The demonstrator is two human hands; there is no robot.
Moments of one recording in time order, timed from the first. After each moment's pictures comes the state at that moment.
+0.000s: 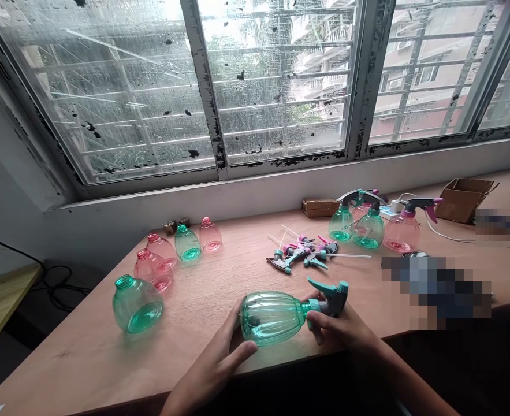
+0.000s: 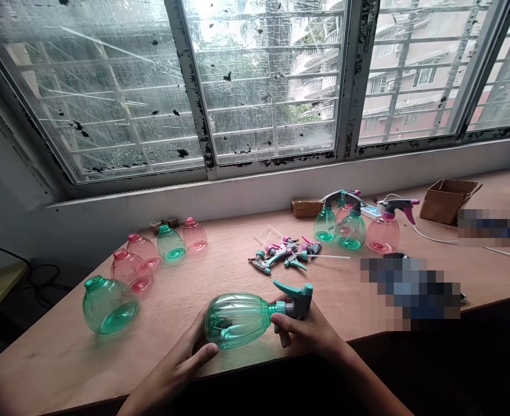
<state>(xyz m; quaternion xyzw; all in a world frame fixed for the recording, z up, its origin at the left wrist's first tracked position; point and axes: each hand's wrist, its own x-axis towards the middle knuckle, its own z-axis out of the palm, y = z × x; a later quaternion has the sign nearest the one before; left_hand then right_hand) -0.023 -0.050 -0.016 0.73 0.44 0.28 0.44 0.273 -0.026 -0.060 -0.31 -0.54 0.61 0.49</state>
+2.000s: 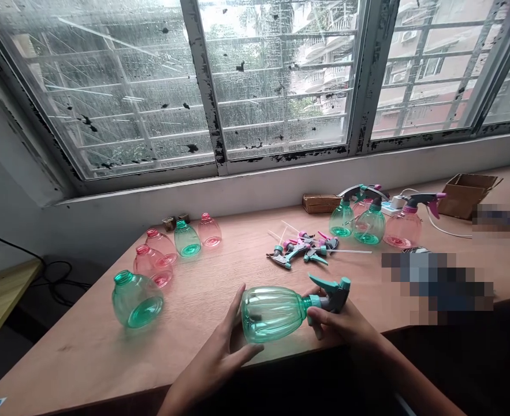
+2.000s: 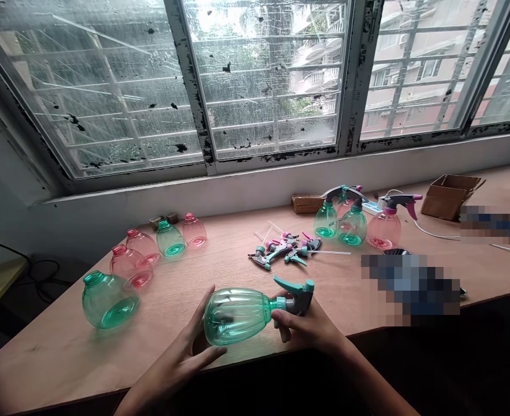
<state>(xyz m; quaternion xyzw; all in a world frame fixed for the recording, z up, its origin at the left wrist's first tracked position) -0.014 -0.054 -0.011 0.73 0.39 0.30 0.48 0.275 -0.027 -0.059 -0.31 -0.54 0.61 0.49</state>
